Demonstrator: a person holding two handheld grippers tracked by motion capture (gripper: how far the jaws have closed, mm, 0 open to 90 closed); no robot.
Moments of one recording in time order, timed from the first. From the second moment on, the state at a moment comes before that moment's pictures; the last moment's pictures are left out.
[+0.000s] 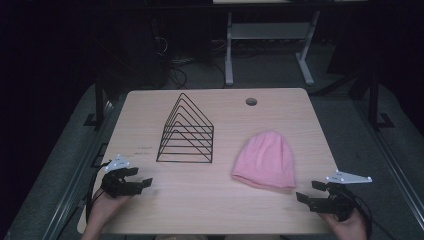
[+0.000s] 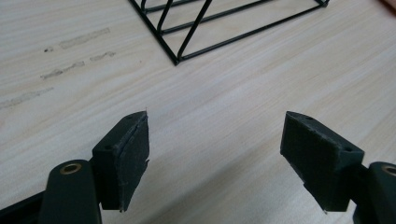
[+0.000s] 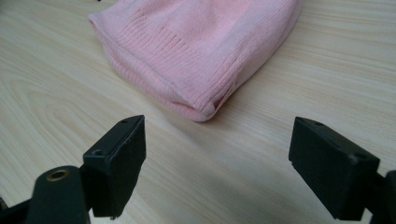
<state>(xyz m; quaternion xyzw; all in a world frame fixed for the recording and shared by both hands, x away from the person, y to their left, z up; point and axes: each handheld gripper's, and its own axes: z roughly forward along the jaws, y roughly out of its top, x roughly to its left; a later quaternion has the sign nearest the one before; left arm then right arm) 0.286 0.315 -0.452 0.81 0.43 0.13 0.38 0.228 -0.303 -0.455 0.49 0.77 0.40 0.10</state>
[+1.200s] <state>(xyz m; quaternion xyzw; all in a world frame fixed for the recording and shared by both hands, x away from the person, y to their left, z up) 0.292 0.328 -0.453 0.79 0.46 0.14 0.38 0.310 -0.277 -0.397 0.44 0.79 0.41 0.06</state>
